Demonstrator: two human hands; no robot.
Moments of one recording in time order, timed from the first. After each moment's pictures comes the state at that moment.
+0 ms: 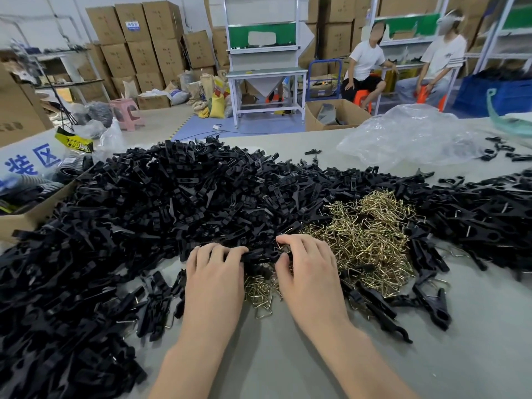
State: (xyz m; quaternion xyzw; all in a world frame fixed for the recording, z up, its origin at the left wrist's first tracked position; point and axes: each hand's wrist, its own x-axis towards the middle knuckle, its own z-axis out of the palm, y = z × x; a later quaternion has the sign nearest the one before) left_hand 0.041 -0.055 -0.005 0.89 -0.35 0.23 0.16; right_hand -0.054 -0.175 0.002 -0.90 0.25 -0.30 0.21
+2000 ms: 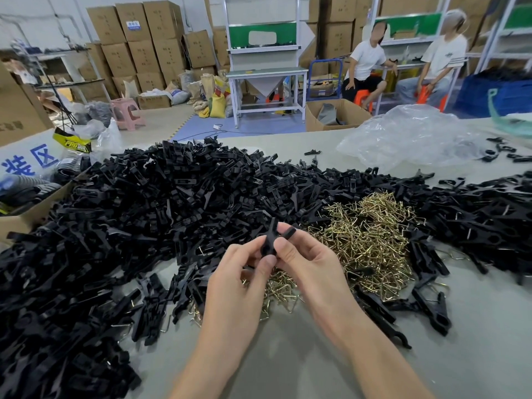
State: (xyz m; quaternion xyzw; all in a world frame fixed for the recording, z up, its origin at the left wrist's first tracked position) left_hand 0.004 -0.070 0.018 0.75 -0.33 0.03 0.57; right_hand -0.056 -0.187 0.018 -0.52 0.10 -0.27 0.80
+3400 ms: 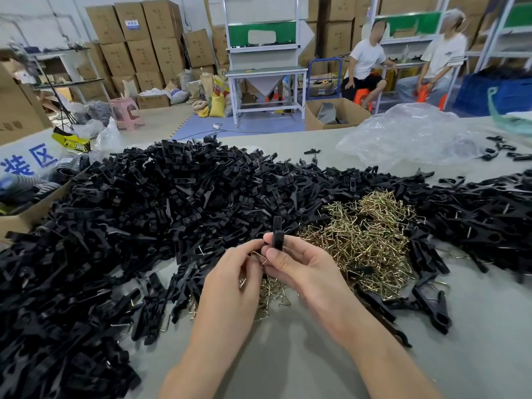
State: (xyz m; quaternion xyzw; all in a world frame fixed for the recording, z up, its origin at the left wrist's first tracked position) left_hand 0.010 -0.062 0.016 0.80 -0.33 0.04 0.51; right_hand -0.062 -0.185 0.022 -0.53 0.09 -0.20 0.82
